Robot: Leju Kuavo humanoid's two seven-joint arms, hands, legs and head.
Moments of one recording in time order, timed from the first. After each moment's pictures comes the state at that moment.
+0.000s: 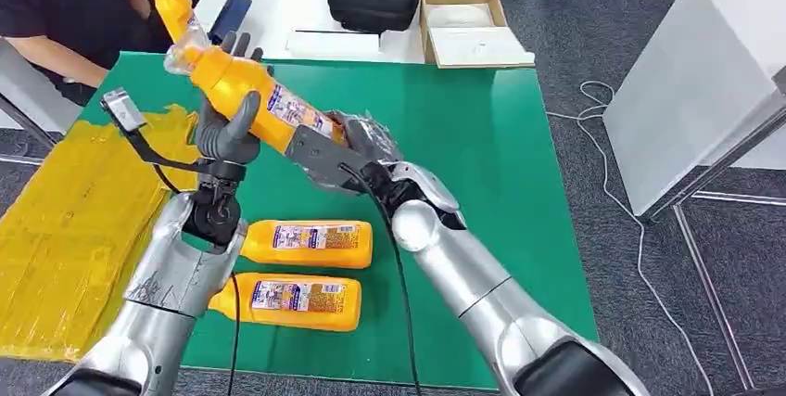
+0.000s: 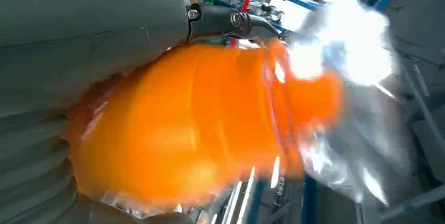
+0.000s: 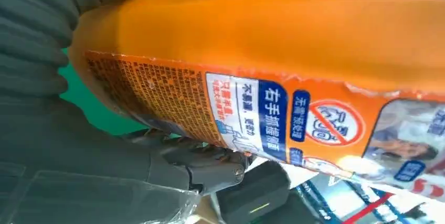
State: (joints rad) left arm -0.58 -0.05 -0.13 -1.17 0.71 -0.26 -0.34; right arm -0.76 0.31 0.64 -0.80 0.63 0.13 0.06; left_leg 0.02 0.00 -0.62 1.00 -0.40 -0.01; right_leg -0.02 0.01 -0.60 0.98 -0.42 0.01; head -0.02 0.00
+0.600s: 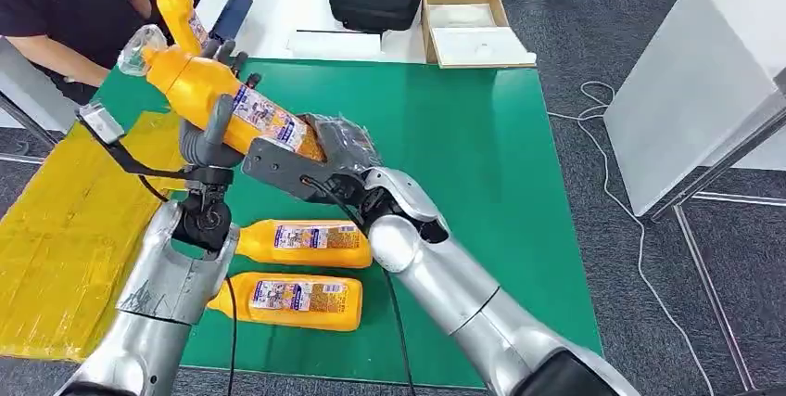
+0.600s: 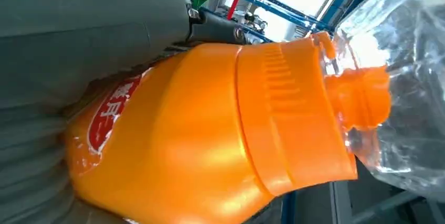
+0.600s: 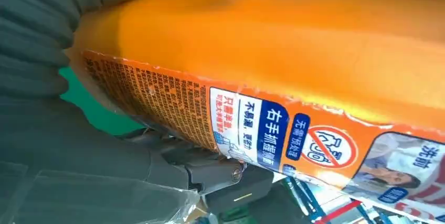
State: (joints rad) left arm -0.52 -0.05 -0.09 -1.24 0.71 -0.24 -0.34; right arm -0.75 0.33 0.78 -0.94 0.61 0.15 0.20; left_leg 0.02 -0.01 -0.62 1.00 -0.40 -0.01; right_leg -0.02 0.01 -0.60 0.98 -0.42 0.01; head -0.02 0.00
